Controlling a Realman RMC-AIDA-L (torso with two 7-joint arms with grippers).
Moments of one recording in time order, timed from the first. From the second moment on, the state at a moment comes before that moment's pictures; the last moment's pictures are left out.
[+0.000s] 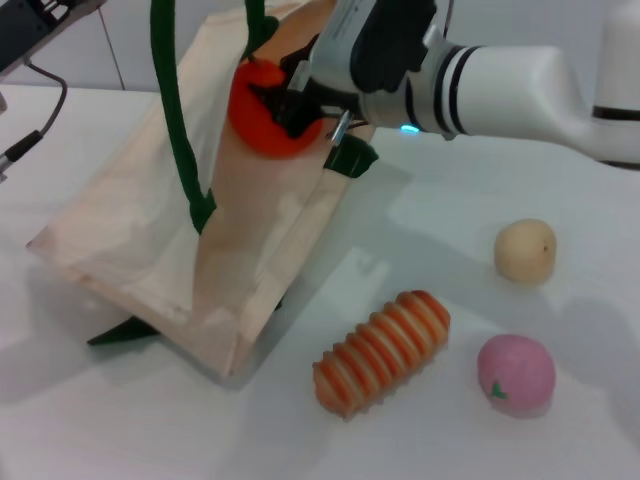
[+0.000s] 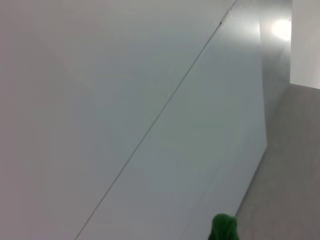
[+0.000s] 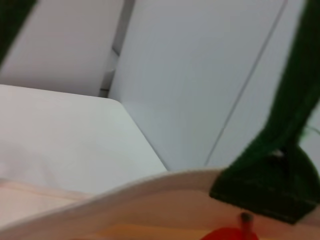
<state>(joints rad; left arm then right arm) -0.66 -1.91 0.33 0.30 -1.58 -1.81 1.50 1.33 2.04 -0.08 0.18 -2.33 -0.55 0.70</state>
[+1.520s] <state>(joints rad) -0.57 -1.90 0.29 0.28 -1.64 -1.69 1.53 1.26 2.03 -0.07 0.28 -2.41 -0.72 0.55</state>
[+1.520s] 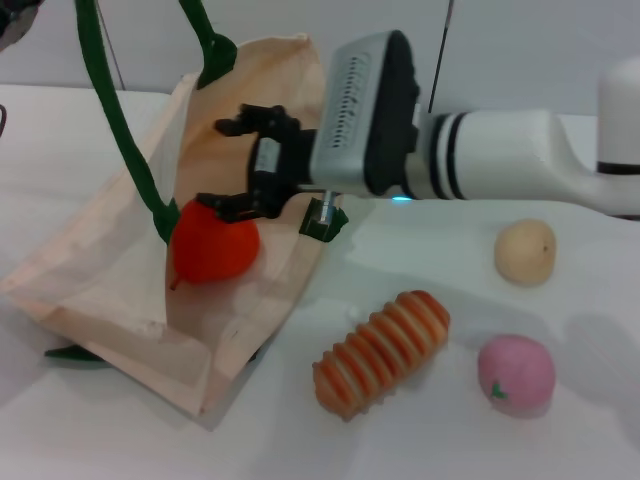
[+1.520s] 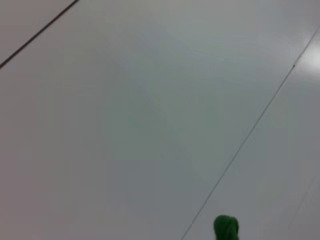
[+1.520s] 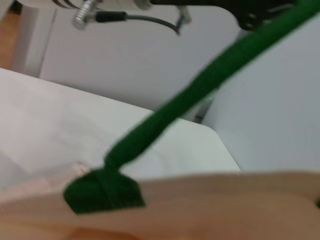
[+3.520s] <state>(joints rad) -0.50 -1.88 0.27 0.28 -1.65 -1.63 1.53 0.76 2.03 -0.11 -0.61 -2.85 -1.65 1.28</state>
